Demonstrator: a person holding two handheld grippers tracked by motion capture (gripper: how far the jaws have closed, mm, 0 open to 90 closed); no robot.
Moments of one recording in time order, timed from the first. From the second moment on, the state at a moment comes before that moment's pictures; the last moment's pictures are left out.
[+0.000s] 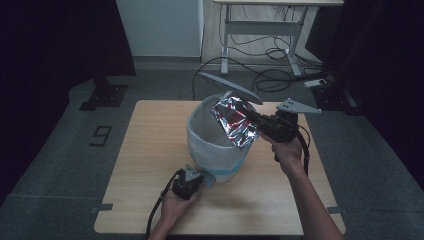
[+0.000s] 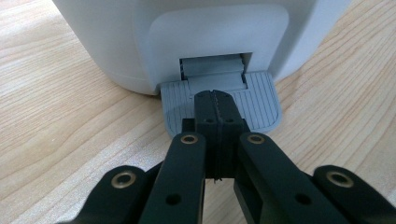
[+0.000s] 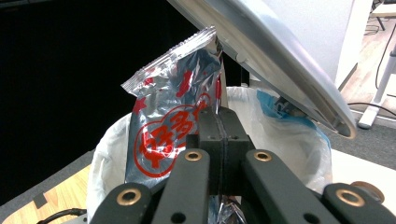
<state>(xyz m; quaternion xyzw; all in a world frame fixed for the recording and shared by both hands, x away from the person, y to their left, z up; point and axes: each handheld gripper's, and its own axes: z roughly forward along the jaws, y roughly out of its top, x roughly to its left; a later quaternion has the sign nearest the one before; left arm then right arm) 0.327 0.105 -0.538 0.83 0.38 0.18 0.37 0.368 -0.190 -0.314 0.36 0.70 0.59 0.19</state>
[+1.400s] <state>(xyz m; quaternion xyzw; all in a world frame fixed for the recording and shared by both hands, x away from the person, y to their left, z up) 0.327 0.105 -0.538 0.83 0.38 0.18 0.37 0.383 -0.158 -0.314 0.35 0.71 0.57 0.21</state>
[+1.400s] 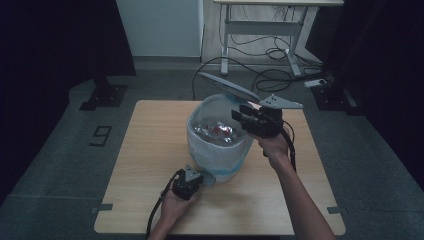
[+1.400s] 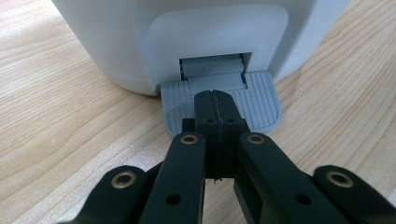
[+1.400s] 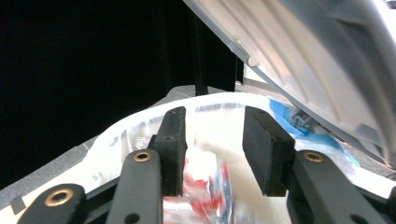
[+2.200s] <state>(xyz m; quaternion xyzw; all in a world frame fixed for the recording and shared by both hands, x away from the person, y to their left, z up) 0.327 0.105 -0.539 0.83 0.38 0.18 0.37 0.344 -0.223 -0.345 0.34 0.70 0.59 0.21</state>
